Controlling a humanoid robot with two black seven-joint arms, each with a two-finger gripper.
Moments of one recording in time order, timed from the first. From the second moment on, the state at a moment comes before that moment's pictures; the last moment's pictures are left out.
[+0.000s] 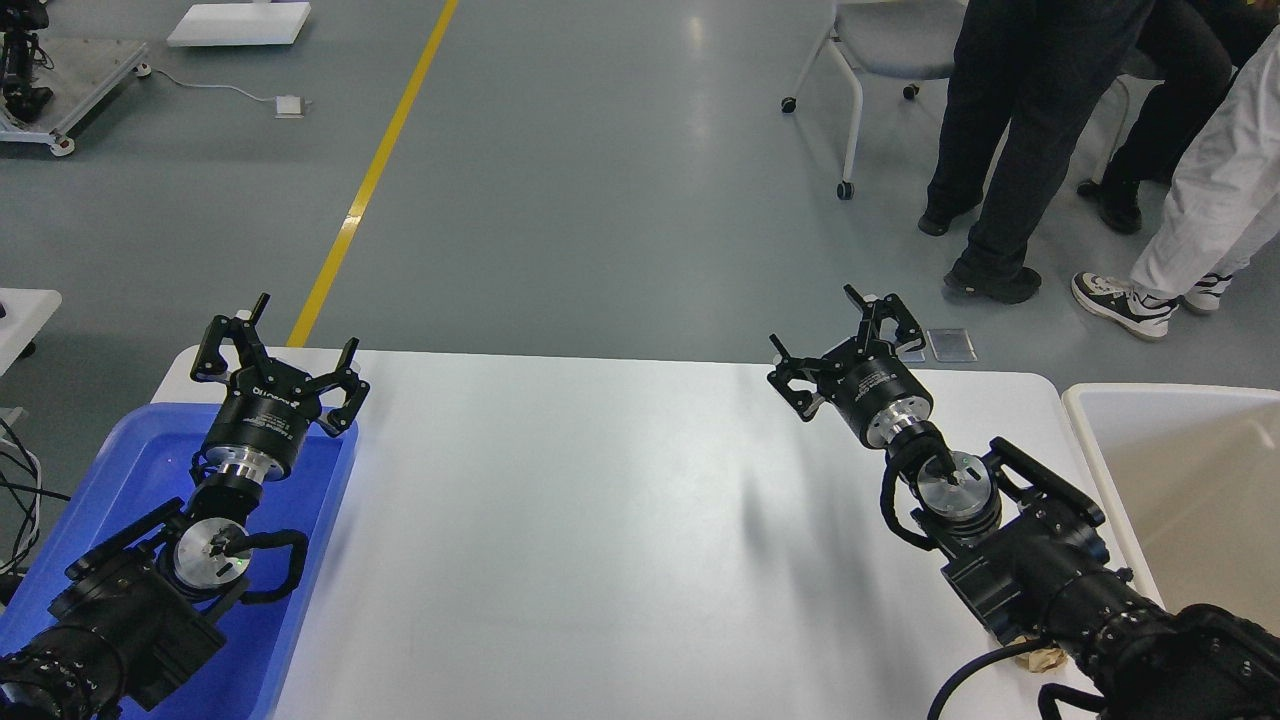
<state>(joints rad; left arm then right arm) -0.58 0.33 -0.76 -0.45 -0.16 -0.64 -0.52 0.74 0.00 0.86 0.46 0.23 0.31 0.12</state>
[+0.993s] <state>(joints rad) -0.58 0.33 -0.76 -0.45 -0.16 -0.64 -0.52 0.69 -0.23 0.83 0.67 0.09 0.35 0.12</state>
